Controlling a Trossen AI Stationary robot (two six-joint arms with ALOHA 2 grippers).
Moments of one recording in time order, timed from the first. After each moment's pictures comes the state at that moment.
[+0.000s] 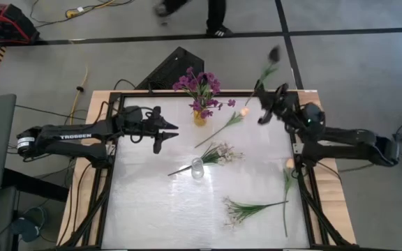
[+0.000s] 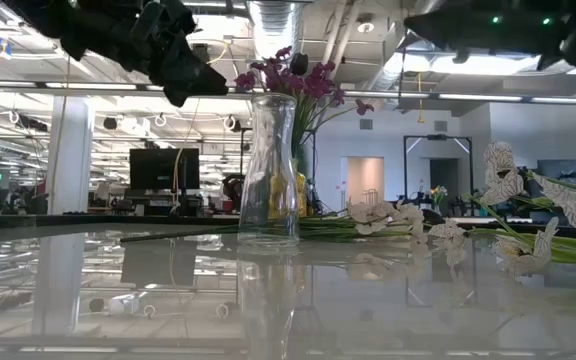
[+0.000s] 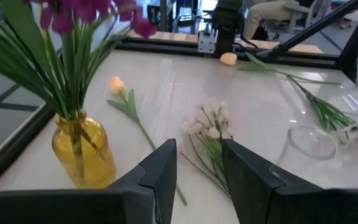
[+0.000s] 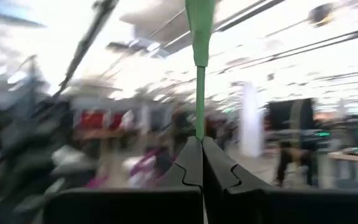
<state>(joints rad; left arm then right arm) 0.32 1.00 0.57 0.14 0.20 0.01 -0.44 0.82 0.39 0.88 0.10 -0.04</state>
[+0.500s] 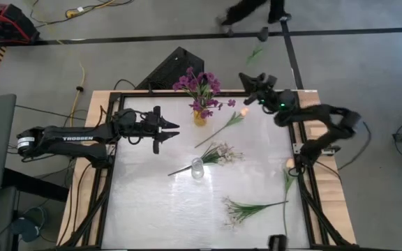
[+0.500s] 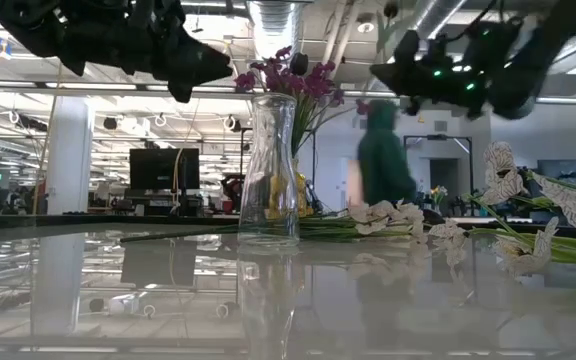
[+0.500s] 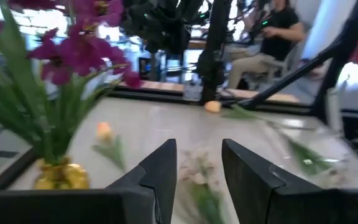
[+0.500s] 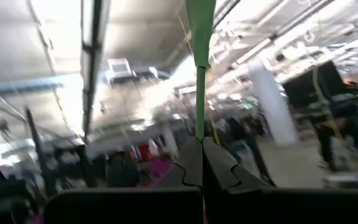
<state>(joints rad) 0.32 1.00 0.45 0.49 0.24 -0.05 -0.73 1.49 0.52 1.50 -0.13 0.42</state>
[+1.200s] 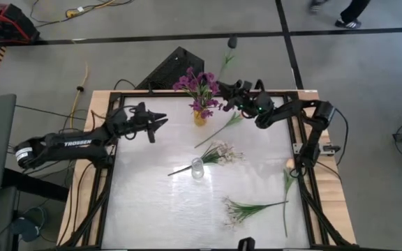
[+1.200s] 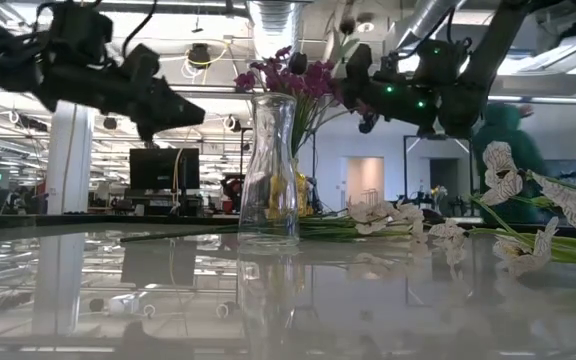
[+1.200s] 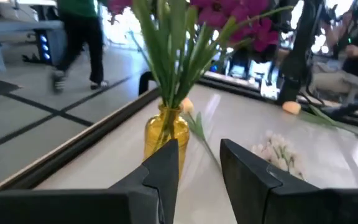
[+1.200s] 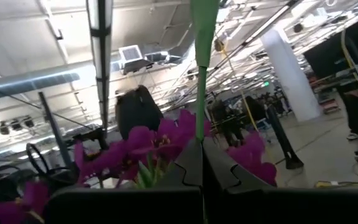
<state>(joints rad) 0.57 0.93 0.22 0.67 0.20 -0.13 -0.55 1.80 0.71 1.57 -0.04 0.45</state>
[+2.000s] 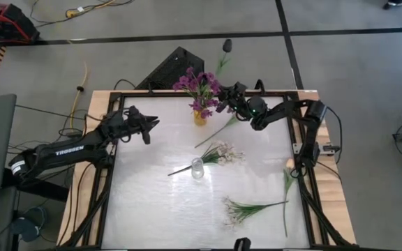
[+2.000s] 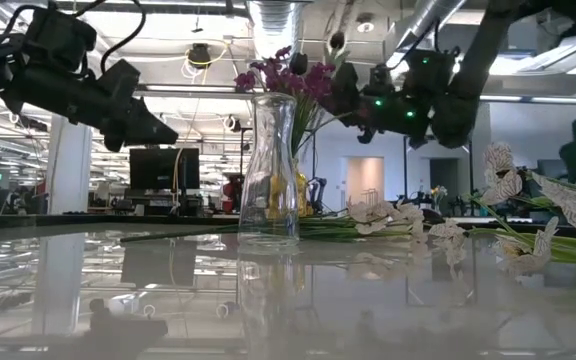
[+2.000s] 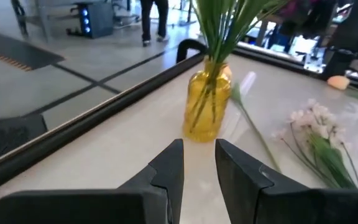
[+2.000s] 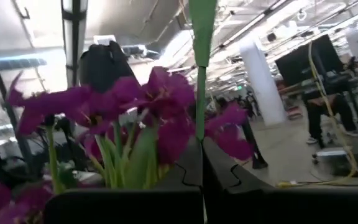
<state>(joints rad) 0.61 0.69 0.15 0.36 0.10 -0.10 -0.51 1.89 0.75 1.57 0.09 0.33</state>
